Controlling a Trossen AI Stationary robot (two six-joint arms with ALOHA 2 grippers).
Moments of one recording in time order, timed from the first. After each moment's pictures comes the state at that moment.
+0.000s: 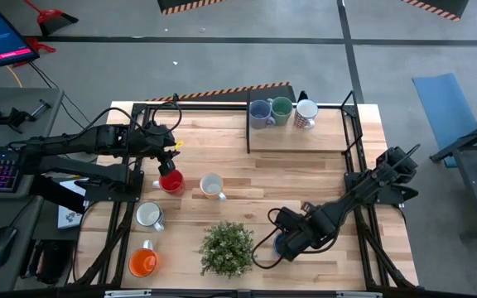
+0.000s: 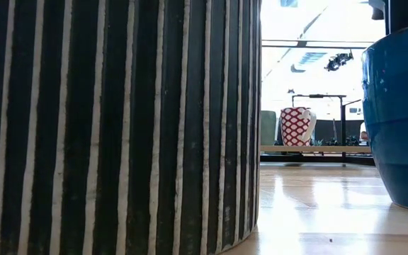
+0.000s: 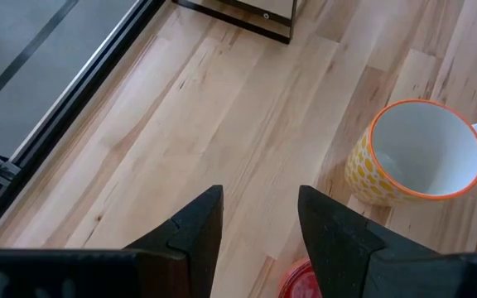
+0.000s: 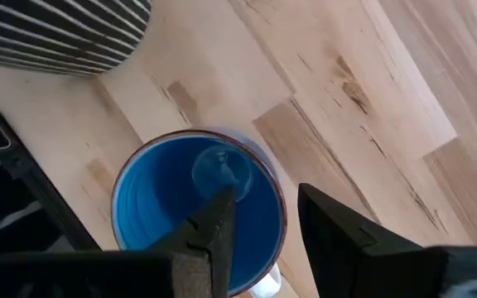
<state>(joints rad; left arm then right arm) 0.12 0.87 0.93 -0.96 -0.30 -0.23 0.62 1.75 1.46 -1.09 0.16 1.20</state>
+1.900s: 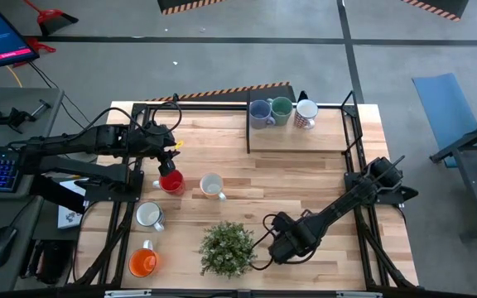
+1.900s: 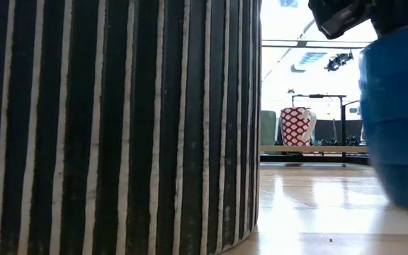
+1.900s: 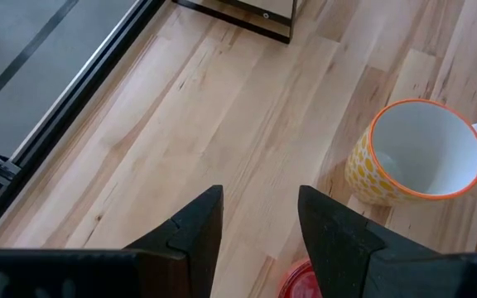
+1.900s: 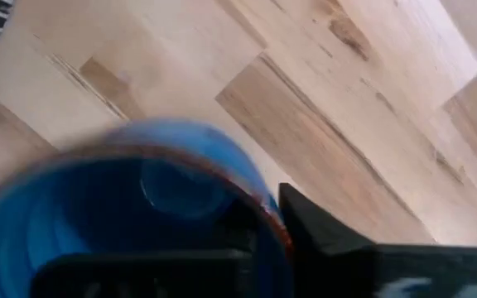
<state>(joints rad) 0.12 0.87 0.93 -0.96 -0.30 -0.23 0.62 1.92 1.46 -1.11 0.09 1.37</state>
